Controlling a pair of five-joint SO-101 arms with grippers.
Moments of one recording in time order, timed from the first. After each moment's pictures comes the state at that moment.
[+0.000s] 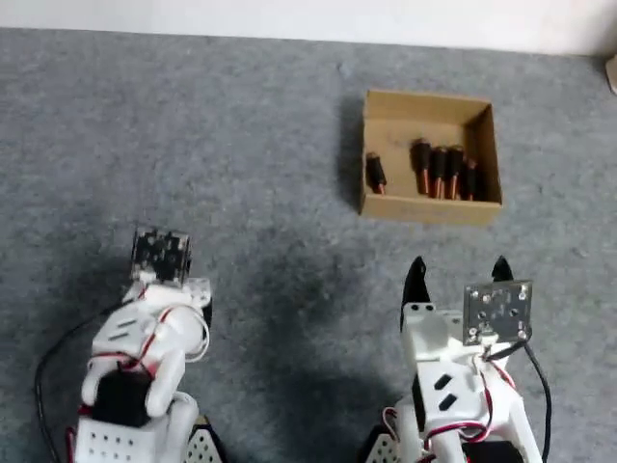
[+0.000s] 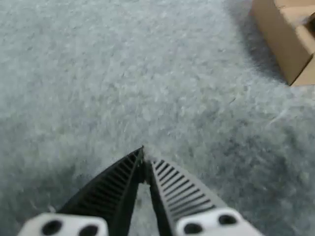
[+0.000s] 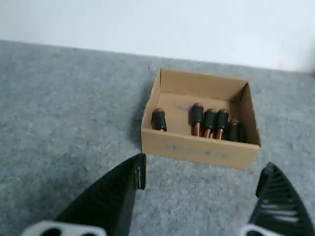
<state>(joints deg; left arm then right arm) 2.4 -100.3 81.8 61.2 2.9 -6.4 -104.2 60.5 71.8 5.6</state>
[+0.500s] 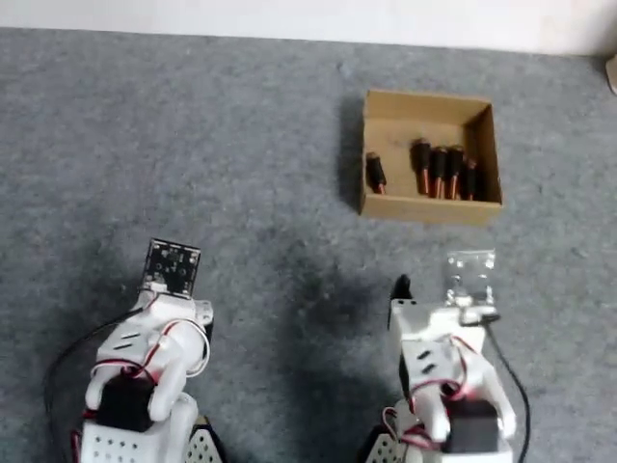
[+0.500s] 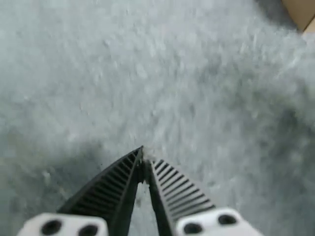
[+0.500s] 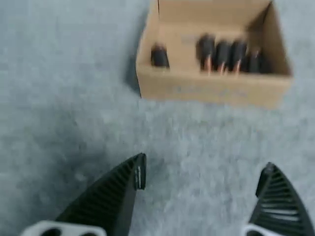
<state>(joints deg) 2.5 -104.3 86.7 70.7 0.3 -6.5 -104.2 79.3 68.8 1.5</state>
